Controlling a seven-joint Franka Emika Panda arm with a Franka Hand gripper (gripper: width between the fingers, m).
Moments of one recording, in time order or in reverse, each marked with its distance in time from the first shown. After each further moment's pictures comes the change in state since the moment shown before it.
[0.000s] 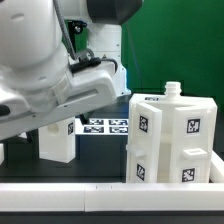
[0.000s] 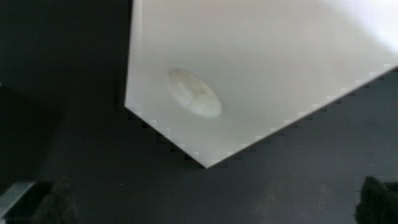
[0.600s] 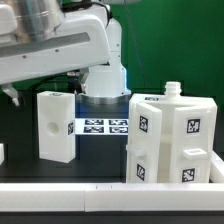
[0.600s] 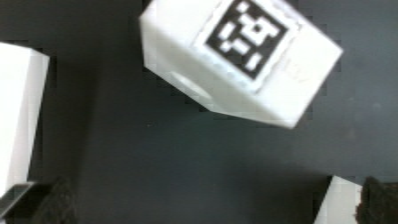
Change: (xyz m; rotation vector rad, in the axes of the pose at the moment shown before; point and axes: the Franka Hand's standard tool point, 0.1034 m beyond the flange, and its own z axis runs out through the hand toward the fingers) arm -0.039 -0.011 -0.036 -0.096 0.415 0.051
